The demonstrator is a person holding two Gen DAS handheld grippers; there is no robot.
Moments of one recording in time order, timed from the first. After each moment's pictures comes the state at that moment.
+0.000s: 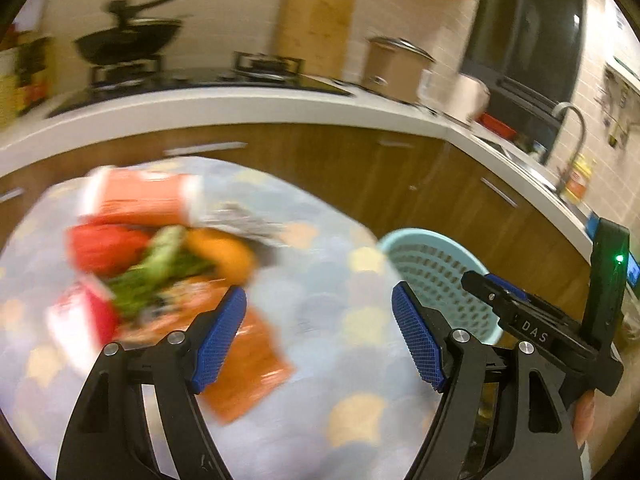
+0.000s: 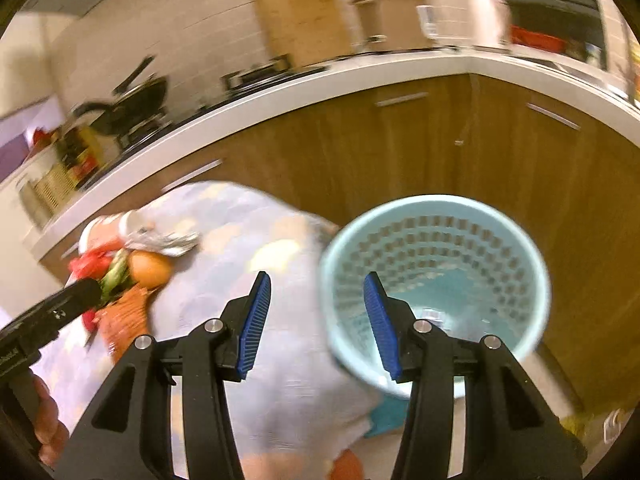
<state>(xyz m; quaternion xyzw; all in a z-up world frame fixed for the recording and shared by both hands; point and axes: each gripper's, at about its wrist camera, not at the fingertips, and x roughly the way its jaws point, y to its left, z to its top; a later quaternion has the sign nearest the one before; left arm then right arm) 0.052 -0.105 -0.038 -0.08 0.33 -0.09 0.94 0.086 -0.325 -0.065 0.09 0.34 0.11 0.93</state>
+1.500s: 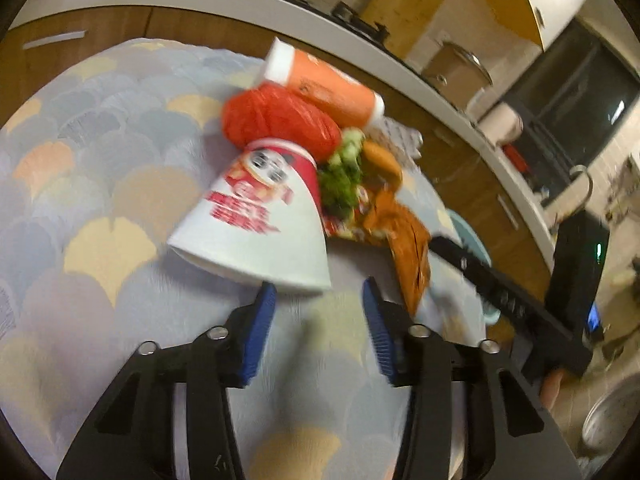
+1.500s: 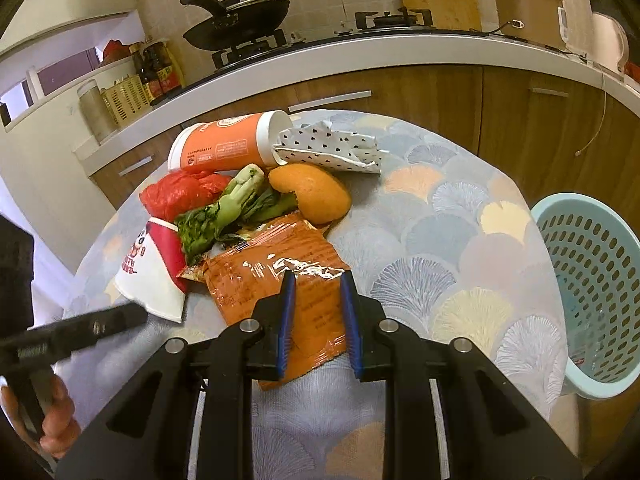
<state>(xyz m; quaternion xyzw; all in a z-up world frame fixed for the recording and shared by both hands) 0.020 0.038 -0.110 -0.22 0.42 -0.11 0.88 0.087 -0.177 -0.094 0.04 0.38 0.23 0.90</state>
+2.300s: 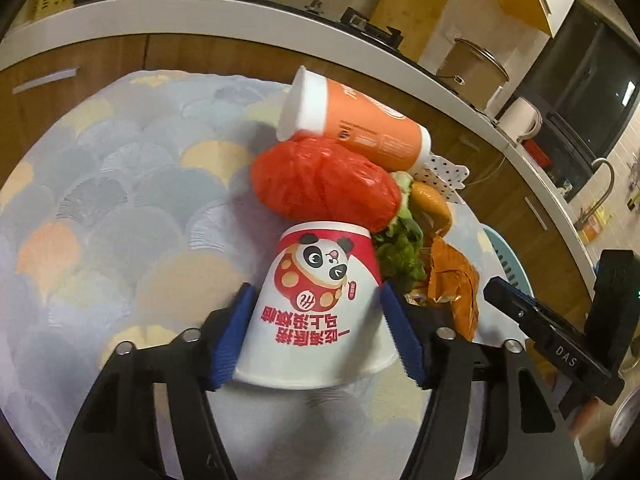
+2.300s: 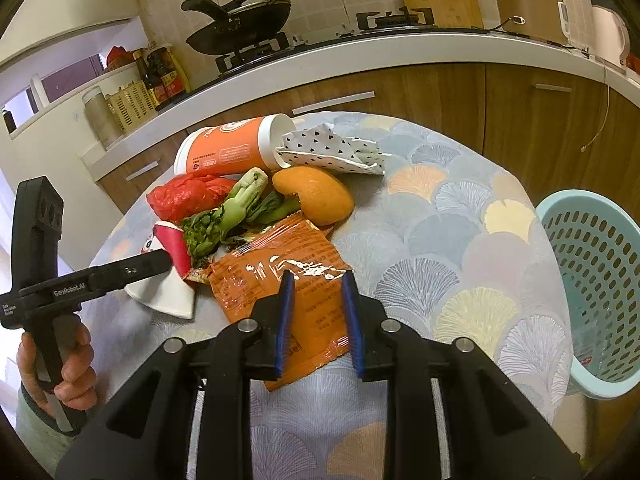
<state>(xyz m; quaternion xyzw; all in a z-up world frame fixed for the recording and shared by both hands) 0.068 0.065 -0.108 -0.18 0.40 -0.08 0.89 0.087 -0.182 -0.093 0.05 0.38 0.24 0.89</state>
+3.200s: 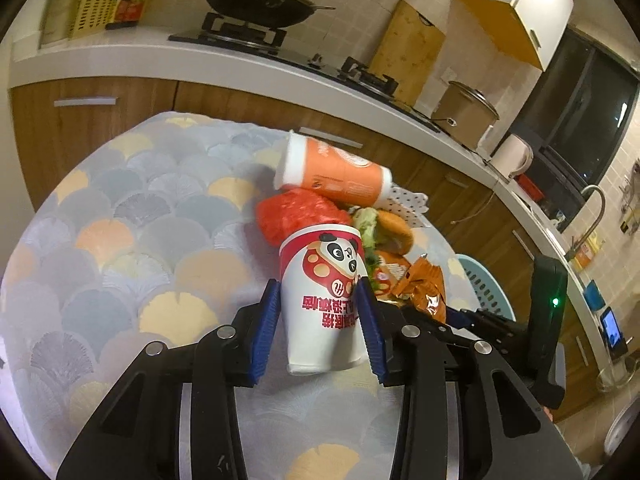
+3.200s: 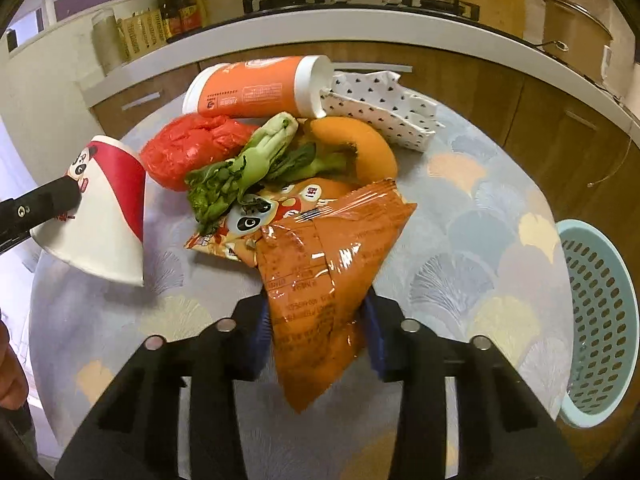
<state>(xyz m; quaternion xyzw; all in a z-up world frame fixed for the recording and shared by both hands) 0.004 0.057 -0.062 -0.20 0.34 -0.05 0.92 0.085 -0.140 -0.104 -0.06 0.41 0.25 0.88</state>
